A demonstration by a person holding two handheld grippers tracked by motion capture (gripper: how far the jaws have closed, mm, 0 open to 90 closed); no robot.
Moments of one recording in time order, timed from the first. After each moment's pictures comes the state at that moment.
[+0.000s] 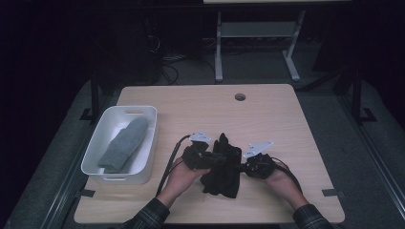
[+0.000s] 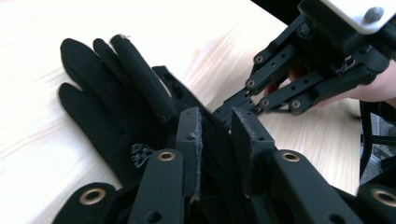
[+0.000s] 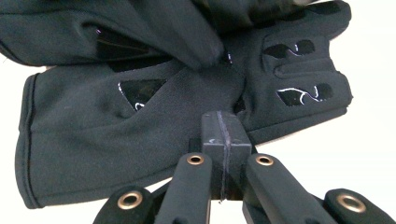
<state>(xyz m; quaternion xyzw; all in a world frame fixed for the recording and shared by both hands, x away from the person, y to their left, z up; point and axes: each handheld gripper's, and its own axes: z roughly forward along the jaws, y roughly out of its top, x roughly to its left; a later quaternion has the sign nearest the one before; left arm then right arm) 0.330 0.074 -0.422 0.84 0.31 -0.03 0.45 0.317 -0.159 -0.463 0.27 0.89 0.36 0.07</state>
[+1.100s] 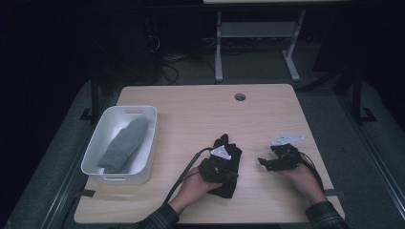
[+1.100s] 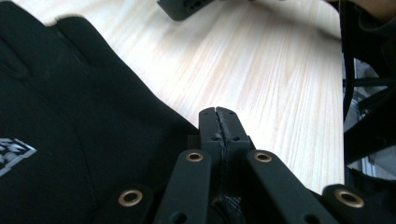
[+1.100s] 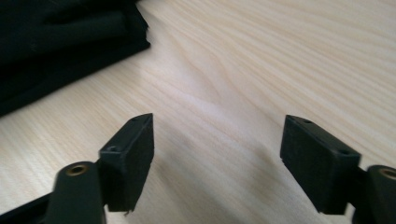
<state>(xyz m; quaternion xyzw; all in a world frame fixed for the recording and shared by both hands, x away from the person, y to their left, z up) 0.308 0.033 -0.452 0.88 0.24 -0.08 0.40 0.337 -0.240 -0.468 0.40 0.84 0.33 0.16</state>
